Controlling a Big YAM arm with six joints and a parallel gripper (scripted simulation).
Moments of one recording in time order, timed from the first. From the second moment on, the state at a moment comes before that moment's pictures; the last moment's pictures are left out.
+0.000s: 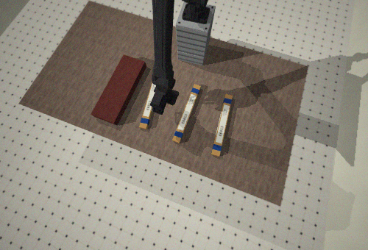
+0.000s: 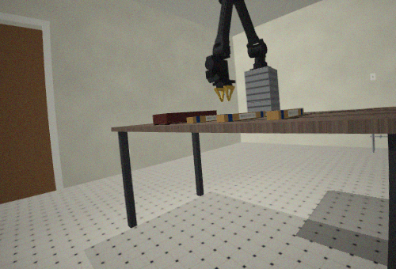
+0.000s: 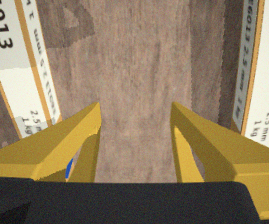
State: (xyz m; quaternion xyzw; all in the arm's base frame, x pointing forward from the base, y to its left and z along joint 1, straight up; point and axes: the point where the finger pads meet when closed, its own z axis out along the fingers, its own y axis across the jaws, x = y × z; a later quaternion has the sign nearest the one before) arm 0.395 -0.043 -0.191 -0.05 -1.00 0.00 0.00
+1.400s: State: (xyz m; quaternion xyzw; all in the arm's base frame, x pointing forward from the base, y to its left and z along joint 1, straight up) arm 0.404 -0.044 -0.145 -0.05 -1.00 0.00 0.00
